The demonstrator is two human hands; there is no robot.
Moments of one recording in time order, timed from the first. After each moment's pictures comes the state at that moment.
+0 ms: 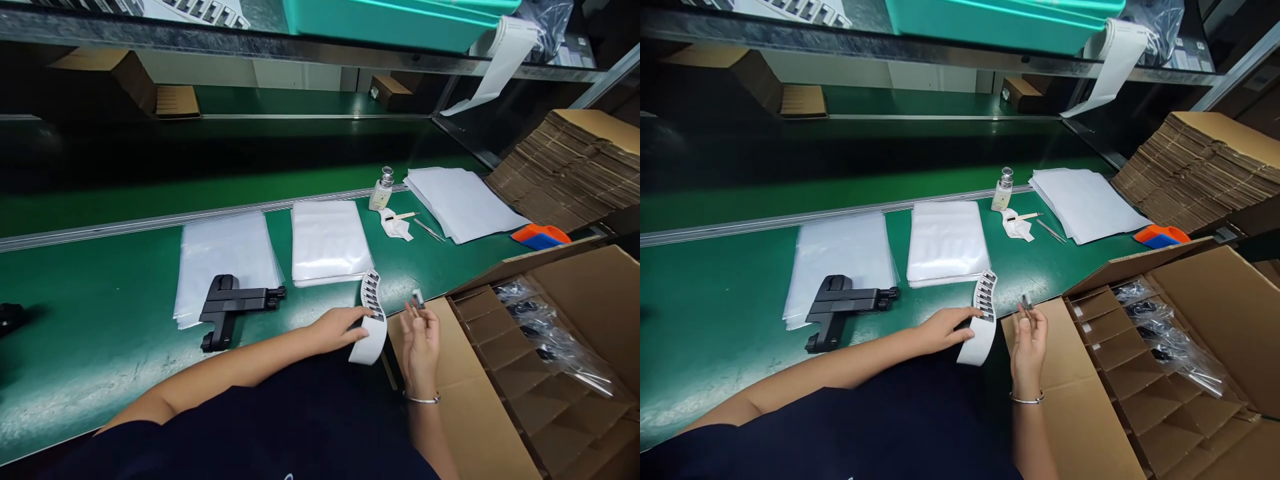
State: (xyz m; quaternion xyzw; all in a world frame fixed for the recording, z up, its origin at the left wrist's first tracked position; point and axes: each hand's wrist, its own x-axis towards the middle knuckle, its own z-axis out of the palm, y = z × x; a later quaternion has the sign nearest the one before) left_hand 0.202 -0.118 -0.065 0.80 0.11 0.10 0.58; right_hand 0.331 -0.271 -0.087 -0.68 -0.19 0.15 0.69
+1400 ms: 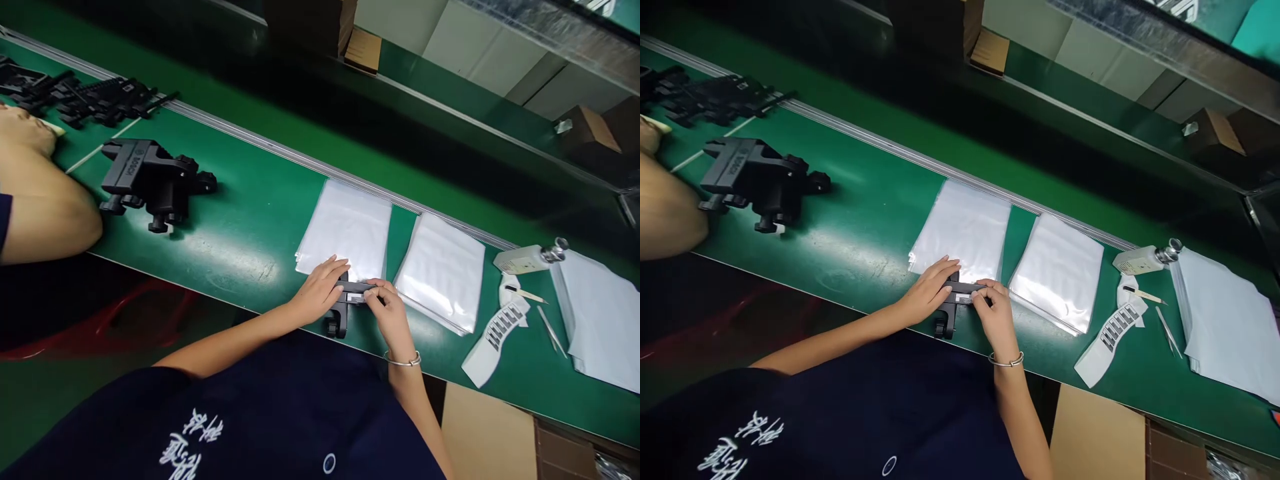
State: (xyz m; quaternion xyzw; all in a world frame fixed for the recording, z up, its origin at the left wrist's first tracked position) left_hand 0.006 -0.060 -0.083 0.78 0.45 0.27 0.33; right_hand 0.199 -0.086 -0.056 -0.64 -0.55 0.41 0.35
